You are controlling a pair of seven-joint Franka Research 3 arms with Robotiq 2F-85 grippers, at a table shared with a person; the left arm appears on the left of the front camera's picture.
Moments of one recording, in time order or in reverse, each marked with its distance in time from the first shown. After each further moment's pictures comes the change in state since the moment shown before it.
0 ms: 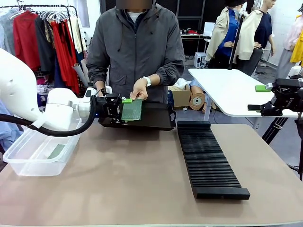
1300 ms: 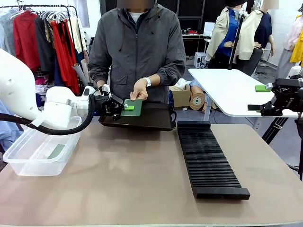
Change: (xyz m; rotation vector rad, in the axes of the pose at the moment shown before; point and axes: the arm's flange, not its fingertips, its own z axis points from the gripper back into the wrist) left arm 0.007 -0.001 0.011 0.016 -0.017 -0.016; right arm 0.000 0.000 0.000 0.000 0.000 0.000
